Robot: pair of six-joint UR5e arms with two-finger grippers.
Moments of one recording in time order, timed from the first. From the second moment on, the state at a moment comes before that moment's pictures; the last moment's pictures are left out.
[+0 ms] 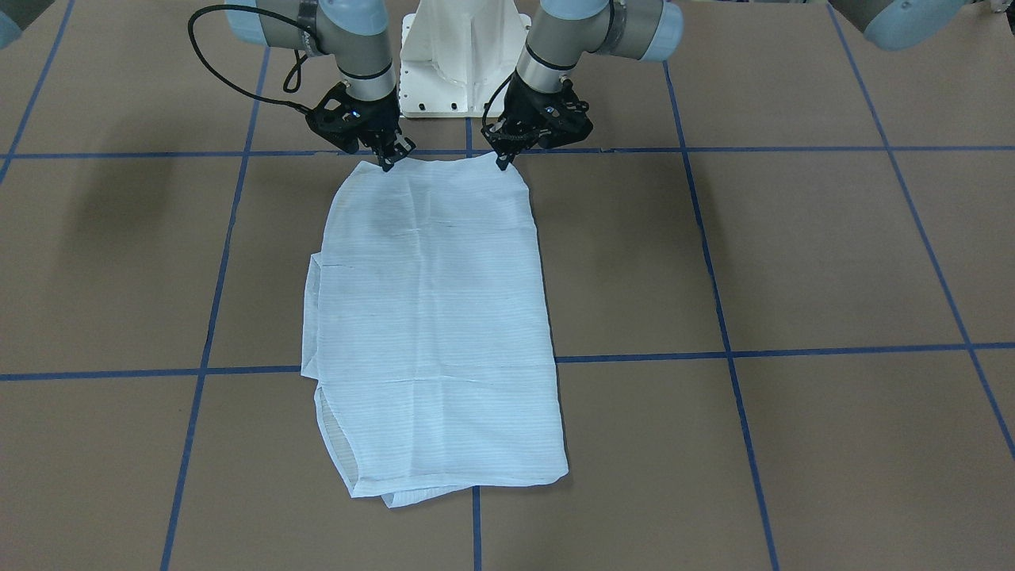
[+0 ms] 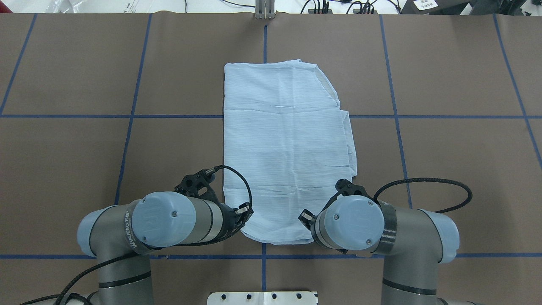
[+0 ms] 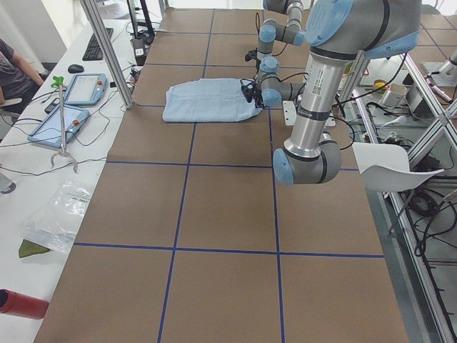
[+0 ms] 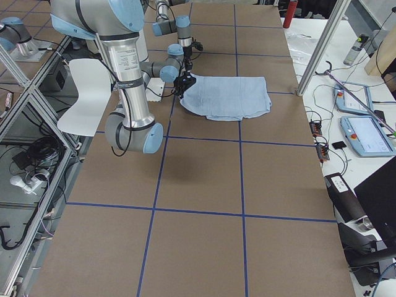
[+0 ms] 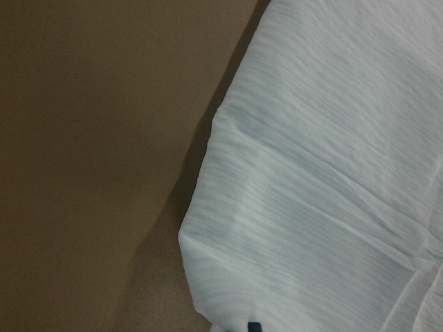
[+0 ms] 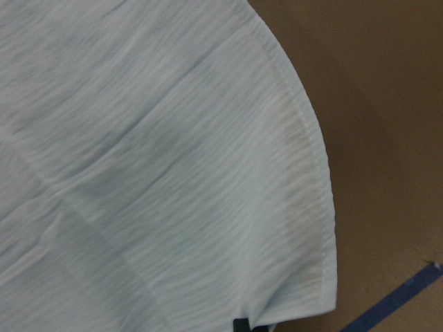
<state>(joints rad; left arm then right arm) -0.26 -2.05 -1.88 -1.86 -1.69 -1.92 0.25 -1.18 2.00 -1.60 1.70 2.07</state>
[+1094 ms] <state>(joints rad) -0.22 -2.01 -2.24 -1.53 -1.77 -1.92 0.31 -1.21 2.24 -1.63 1.97 2.07</state>
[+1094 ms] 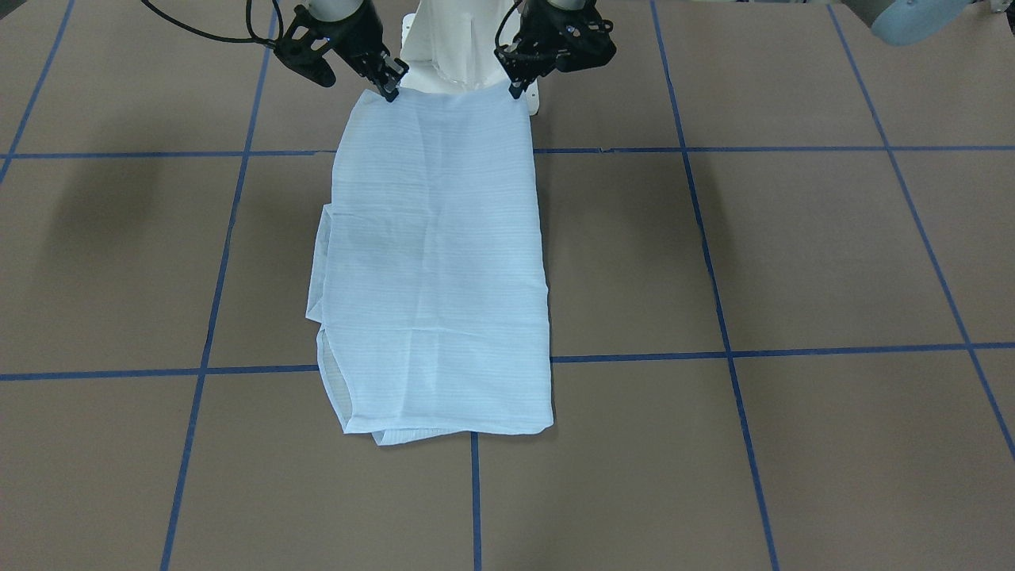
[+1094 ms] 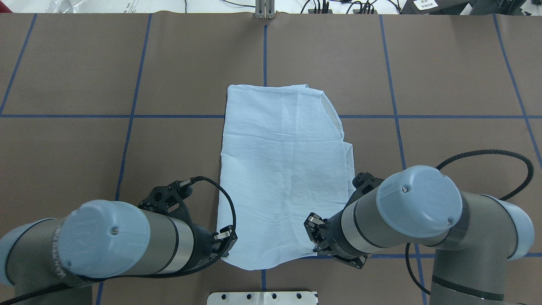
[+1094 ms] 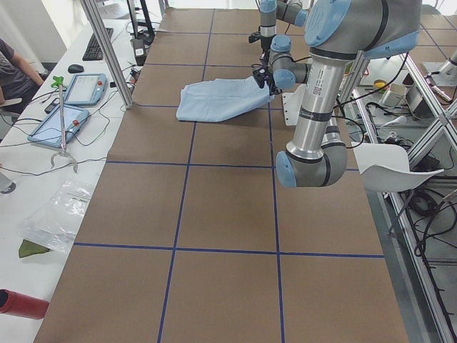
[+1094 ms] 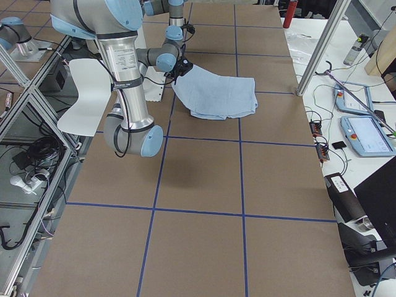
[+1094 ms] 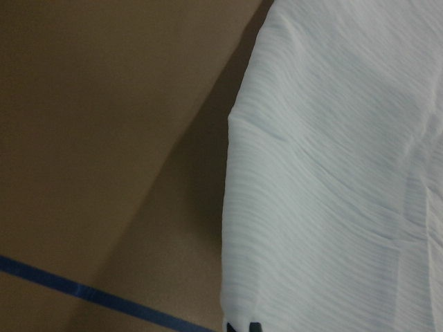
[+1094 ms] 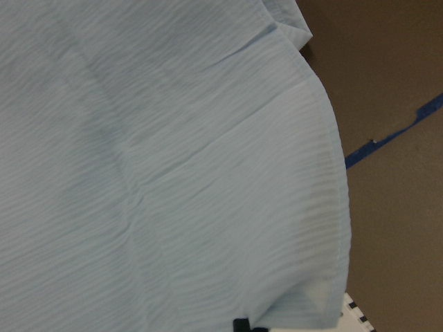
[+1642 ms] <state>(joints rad) -0.19 -2.02 -2.40 -1.40 -1.86 -1.93 0.38 -1.21 2.29 -1.63 2.21 2.07</state>
